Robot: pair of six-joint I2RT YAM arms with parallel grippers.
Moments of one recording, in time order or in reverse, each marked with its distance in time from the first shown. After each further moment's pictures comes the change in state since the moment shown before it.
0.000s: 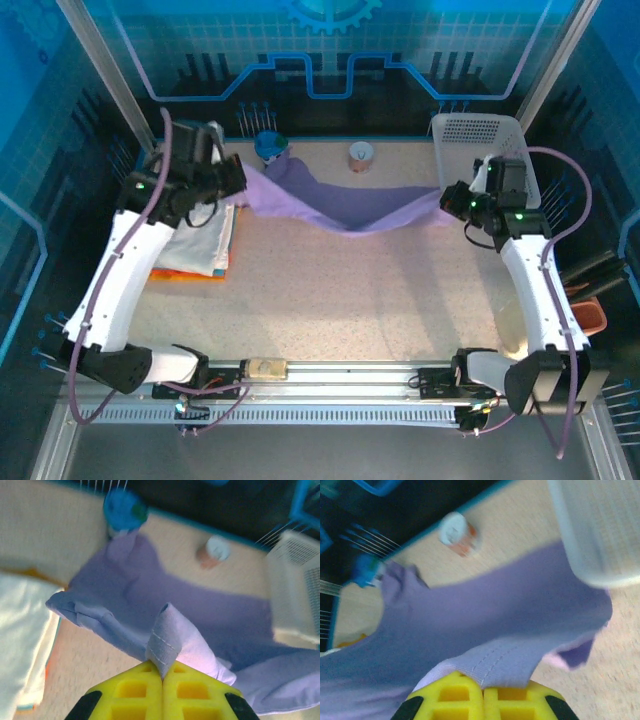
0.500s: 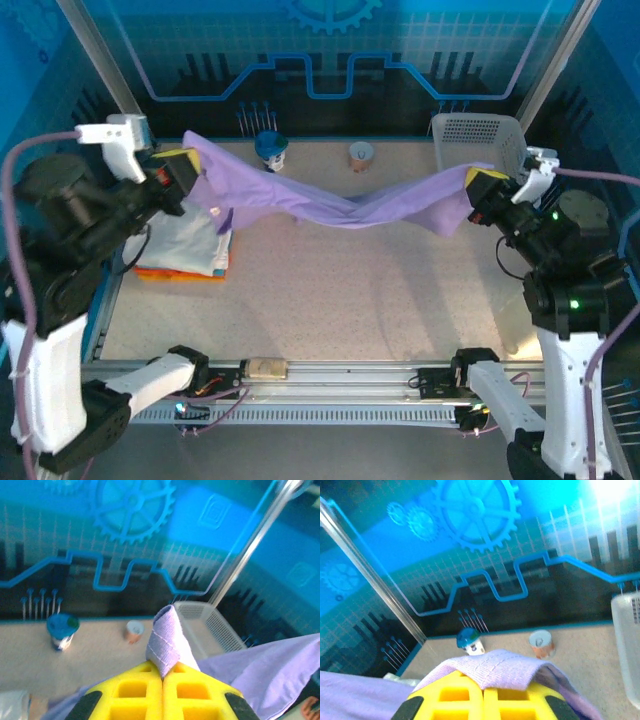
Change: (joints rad) left arm -0.007 -0.320 0.173 0.062 0.169 0.187; right arm 0.039 -0.408 0.121 0.084 -0.062 -0.076
